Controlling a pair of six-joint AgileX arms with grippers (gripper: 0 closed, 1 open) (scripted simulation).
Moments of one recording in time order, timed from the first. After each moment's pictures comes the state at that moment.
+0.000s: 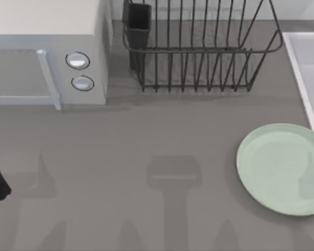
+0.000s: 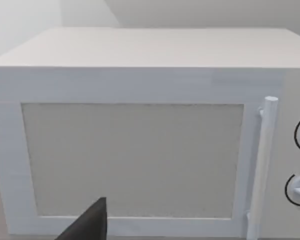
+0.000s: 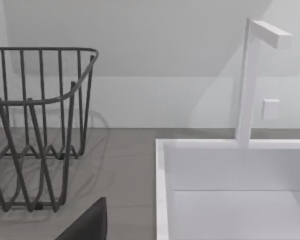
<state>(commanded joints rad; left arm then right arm) 0.00 0.00 0.00 0.00 0.00 0.00 0.00 0.00 0.00 0.00 0.00 0.00</state>
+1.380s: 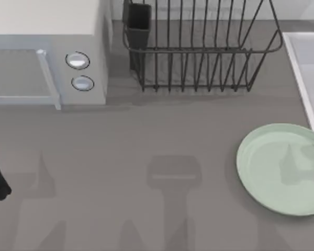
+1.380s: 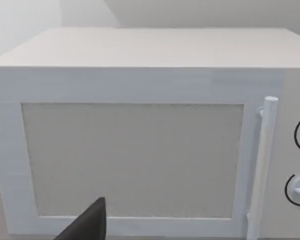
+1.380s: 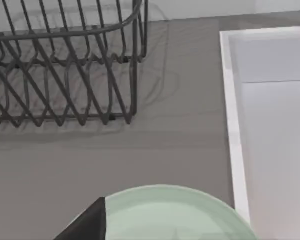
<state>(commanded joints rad) 0.00 0.00 0.00 0.00 0.00 0.00 0.14 0.46 0.39 -0.30 0.00 0.14</state>
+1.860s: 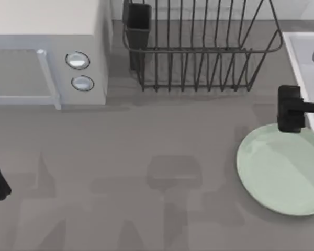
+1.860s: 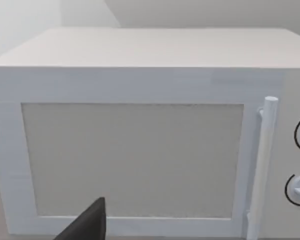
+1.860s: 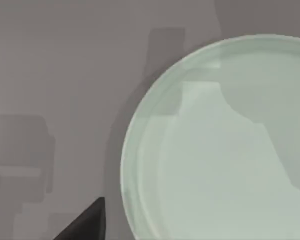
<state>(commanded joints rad) 0.00 0.00 0.00 0.00 0.00 0.00 0.34 1.29 1.00 -0.76 0.00 0.35</state>
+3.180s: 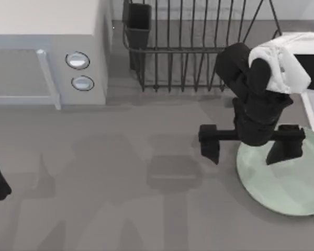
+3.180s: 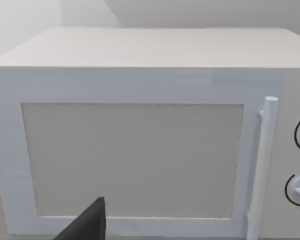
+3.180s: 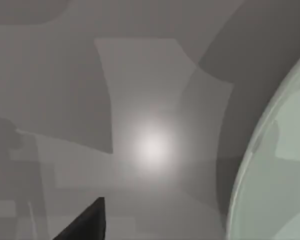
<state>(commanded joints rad) 0.00 0.00 0.00 0.00 0.00 0.00 0.50 2.01 1.35 -0.89 0.00 0.52</state>
